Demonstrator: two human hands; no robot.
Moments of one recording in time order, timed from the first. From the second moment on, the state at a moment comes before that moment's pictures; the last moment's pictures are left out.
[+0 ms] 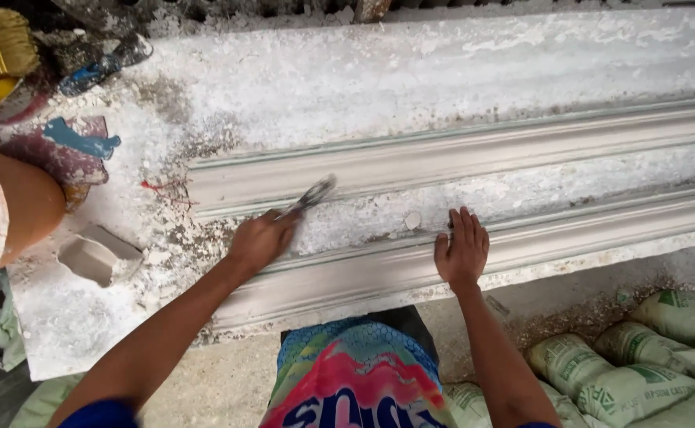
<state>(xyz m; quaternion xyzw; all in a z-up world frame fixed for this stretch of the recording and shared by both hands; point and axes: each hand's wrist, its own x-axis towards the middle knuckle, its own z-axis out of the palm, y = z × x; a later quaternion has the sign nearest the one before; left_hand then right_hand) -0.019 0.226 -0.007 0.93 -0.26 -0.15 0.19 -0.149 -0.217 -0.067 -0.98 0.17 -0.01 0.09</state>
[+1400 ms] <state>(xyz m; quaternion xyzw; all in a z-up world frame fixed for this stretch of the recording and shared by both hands) -0.003 -0.093 -0.019 0.93 -0.25 -0.13 0.24 -0.147 -0.256 -0.057 -0.97 0.04 -0.15 0.18</state>
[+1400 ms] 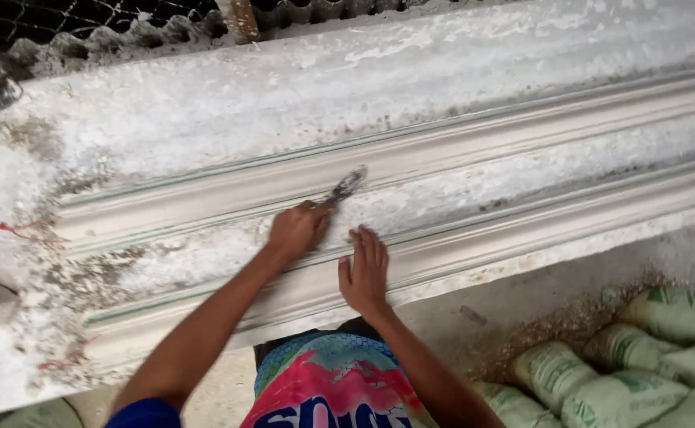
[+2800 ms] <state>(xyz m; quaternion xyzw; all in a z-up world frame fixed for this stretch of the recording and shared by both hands) -0.021 -0.222 -0.025 0.92 -0.26 -0.21 0.19 -0.116 -0.623 -0.050 -0.97 0.21 0.05 0.12</state>
